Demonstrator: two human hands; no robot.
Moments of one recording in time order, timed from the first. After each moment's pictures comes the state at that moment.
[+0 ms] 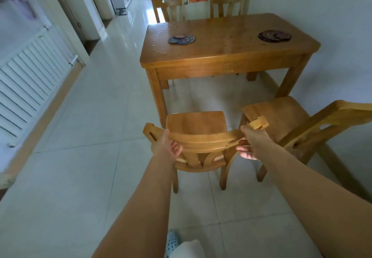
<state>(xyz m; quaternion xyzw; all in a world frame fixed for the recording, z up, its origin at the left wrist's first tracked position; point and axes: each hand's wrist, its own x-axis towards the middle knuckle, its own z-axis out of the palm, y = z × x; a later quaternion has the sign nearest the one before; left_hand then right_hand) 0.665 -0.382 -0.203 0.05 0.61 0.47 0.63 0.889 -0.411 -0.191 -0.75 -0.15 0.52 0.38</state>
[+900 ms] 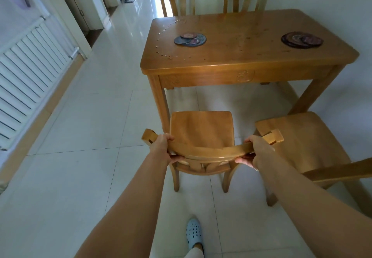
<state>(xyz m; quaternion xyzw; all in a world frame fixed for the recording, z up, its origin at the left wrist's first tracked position) 0.662 -0.184 -0.229 0.07 0.68 0.36 0.63 0.912 -0.216 -0.238 -0.74 -0.01 0.55 0.39</state>
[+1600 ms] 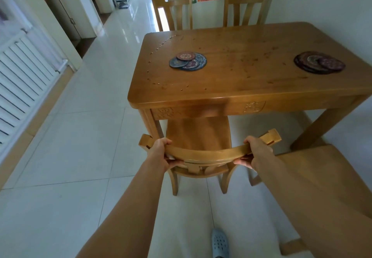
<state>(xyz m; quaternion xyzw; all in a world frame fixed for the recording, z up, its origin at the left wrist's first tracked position) 0.689 0.063 -0.234 0.06 0.67 0.36 0.65 0.935 0.031 -0.231 -0.74 -0.02 0.54 0.41</state>
